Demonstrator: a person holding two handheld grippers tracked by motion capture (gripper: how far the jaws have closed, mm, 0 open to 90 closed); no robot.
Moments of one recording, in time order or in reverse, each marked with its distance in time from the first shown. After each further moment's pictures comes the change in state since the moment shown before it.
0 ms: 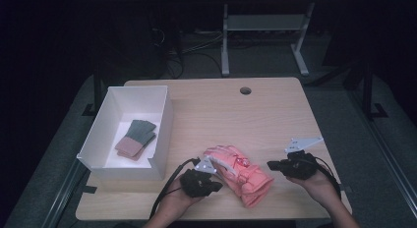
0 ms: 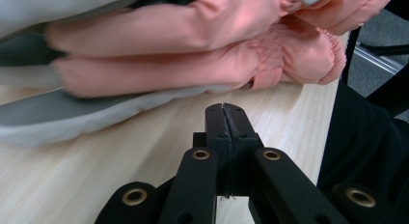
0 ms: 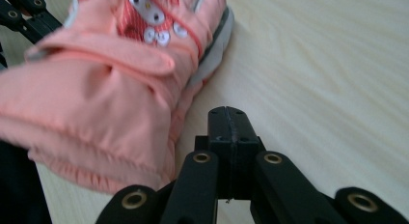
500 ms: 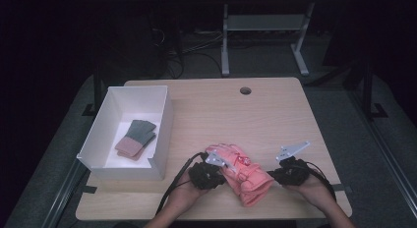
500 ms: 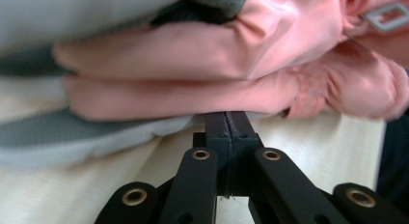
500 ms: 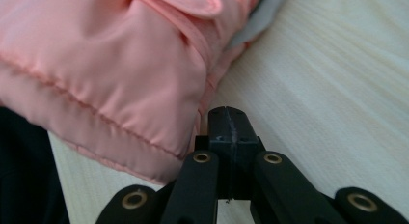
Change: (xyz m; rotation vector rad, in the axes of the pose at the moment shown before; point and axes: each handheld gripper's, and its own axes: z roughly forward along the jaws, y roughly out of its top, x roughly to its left) left arm 0.020 0.018 0.018 0.026 0.050 -0.015; right arm 0.005 -0.010 0.025 0.112 0.101 -0.032
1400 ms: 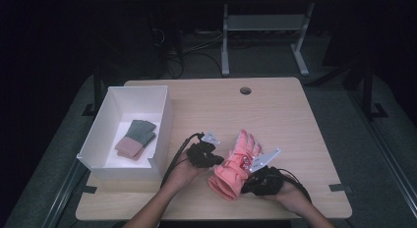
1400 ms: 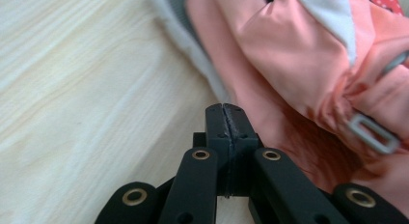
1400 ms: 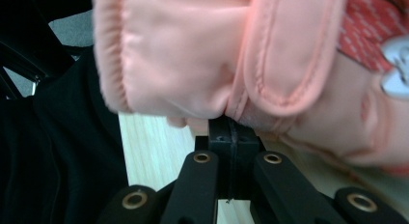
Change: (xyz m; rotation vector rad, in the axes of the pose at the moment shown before) left arm 0.051 0.020 0.000 -0.037 0.006 -0.010; right arm 0.050 0.029 0.045 0.012 0.182 -0.118
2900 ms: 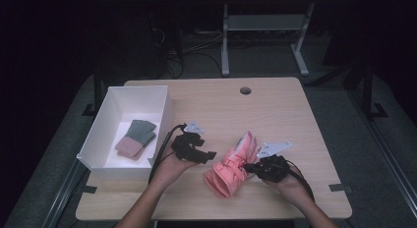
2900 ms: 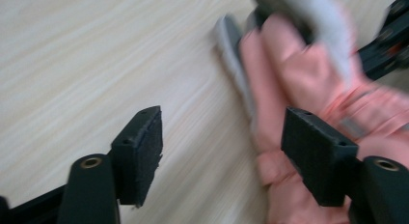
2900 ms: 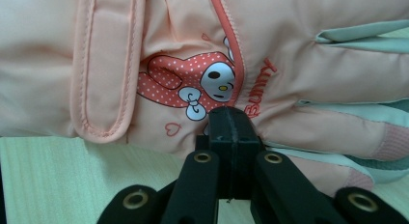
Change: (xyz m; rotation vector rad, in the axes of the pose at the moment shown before) left arm 0.010 0.004 -0.048 -0.087 0.106 -0.100; right arm -0.024 0.001 -0.017 -0.126 -0.283 0.054
